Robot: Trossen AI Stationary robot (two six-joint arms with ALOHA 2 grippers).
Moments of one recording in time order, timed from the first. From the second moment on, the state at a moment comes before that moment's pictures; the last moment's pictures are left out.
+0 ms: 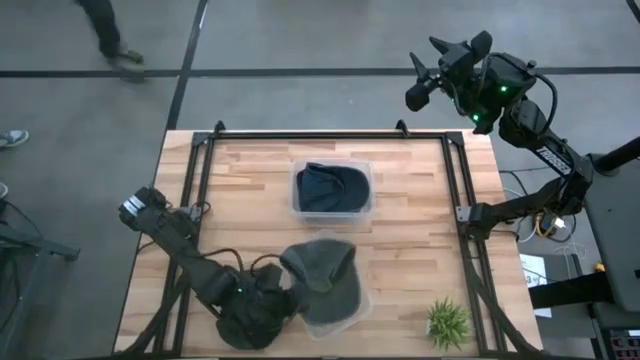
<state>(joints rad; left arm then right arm) -0.71 1.71 1.61 -0.75 -0.50 -2.26 -0.41 1.23 1.71 -0.41 0.57 -0.40</state>
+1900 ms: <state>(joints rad) -0.71 1.54 1.57 -1.47 -0.06 -2.24 -0.41 1.22 1.68 -0.64 0.43 -0.32</state>
